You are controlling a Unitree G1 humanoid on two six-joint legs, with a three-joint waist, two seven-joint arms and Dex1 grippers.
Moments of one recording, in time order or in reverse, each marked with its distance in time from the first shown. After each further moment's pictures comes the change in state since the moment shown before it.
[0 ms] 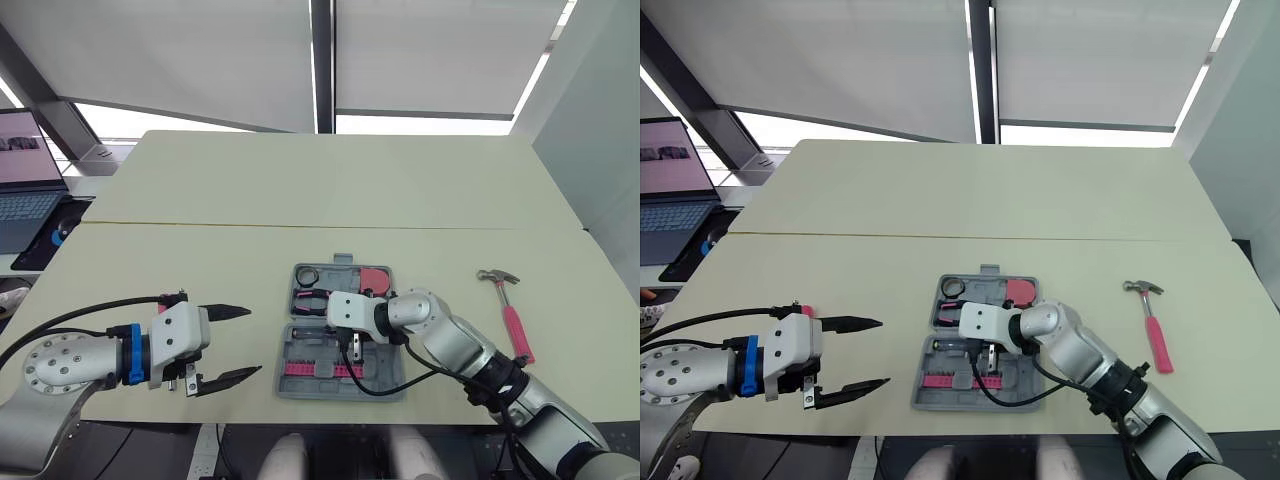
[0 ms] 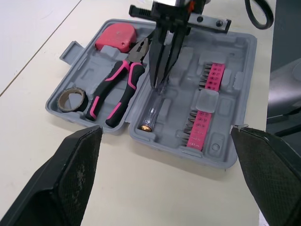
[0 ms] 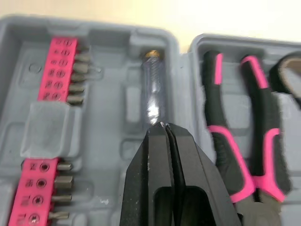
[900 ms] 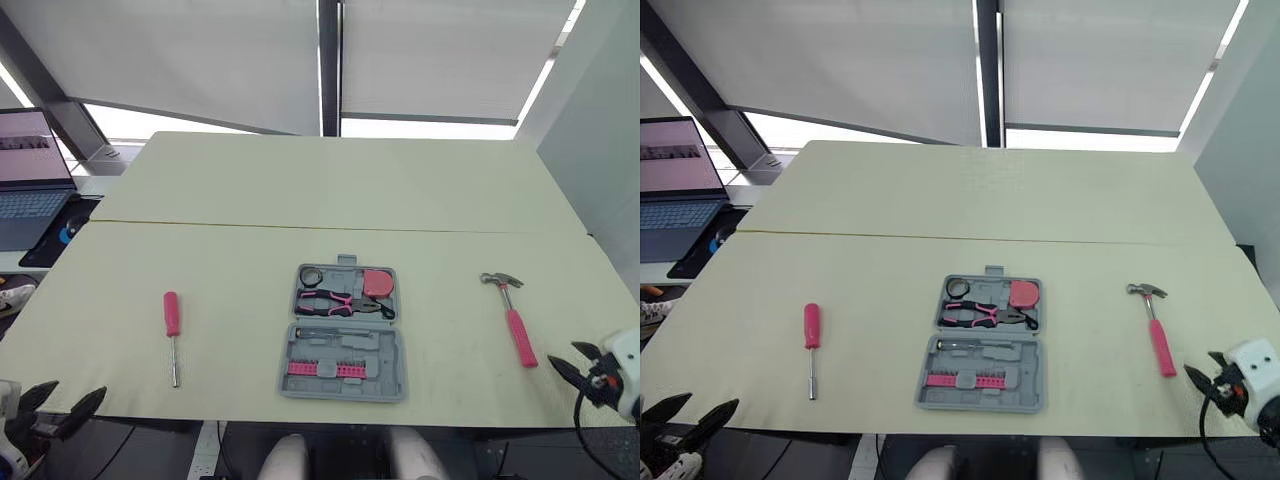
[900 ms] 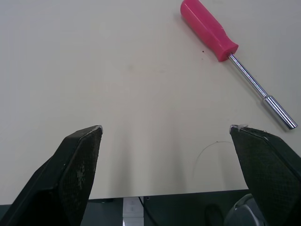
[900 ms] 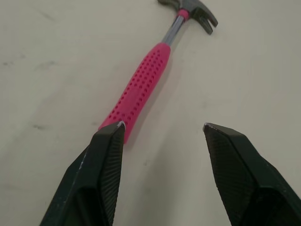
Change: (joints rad) left arm 0.248 -0.239 0.462 0.631 -0.065 -0.039 0.189; right arm 0.940 -0.307 -1.103 -0.002 0.302 -0.266 -0.062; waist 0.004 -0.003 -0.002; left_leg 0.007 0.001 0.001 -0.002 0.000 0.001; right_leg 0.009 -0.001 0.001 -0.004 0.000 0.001
